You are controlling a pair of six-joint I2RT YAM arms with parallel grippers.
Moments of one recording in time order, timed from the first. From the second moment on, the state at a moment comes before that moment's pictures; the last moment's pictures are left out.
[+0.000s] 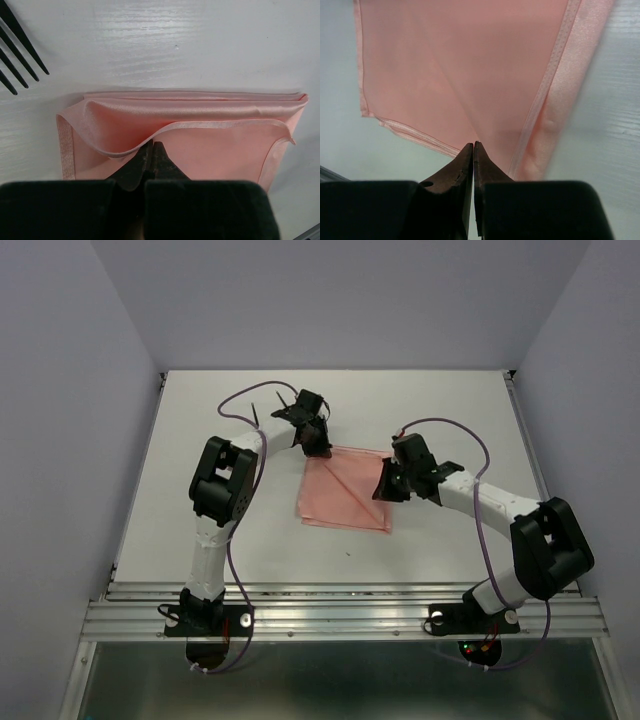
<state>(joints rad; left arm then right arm) -0.49 2.18 1.63 -0.41 0.16 -0.62 0.50 1.49 0.90 -0.31 -0.14 0.63</state>
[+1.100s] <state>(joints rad) -0.46 2.15 1.67 -0.48 0.07 -0.56 0.56 1.57 0.82 -0.29 0.00 0.65</state>
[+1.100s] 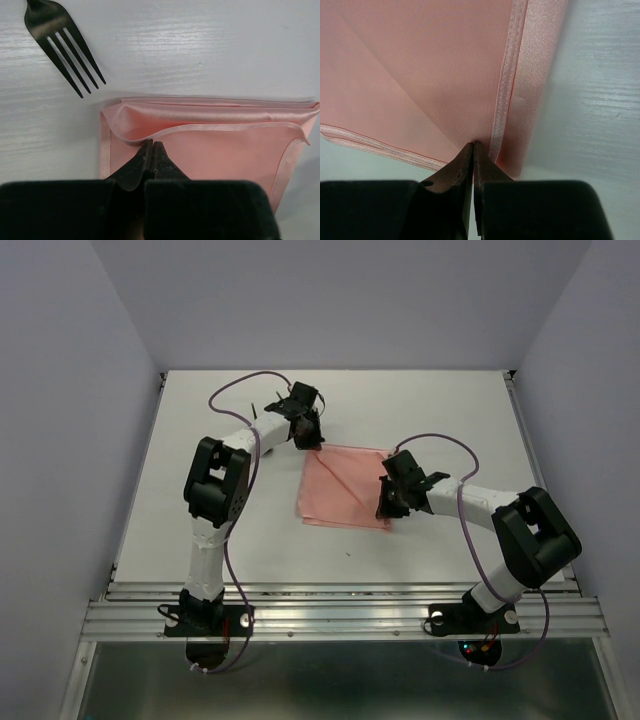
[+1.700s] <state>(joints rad) -0.46 2.19 1.69 -0.48 0.05 -0.54 0.56 1.57 0.82 -0.29 0.00 0.65</state>
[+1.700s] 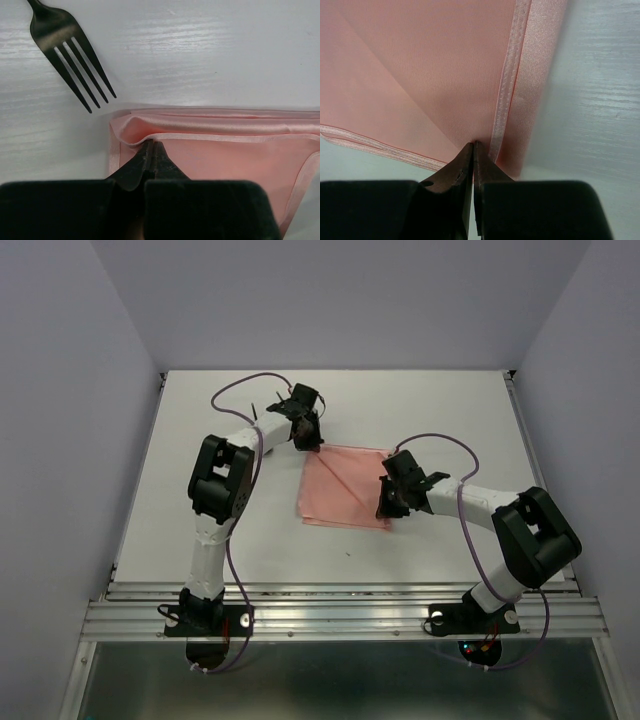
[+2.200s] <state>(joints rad) -0.45 2.22 1.72 -0.48 0.04 -0.53 0.56 1.45 0.82 -0.35 0.01 0.62</state>
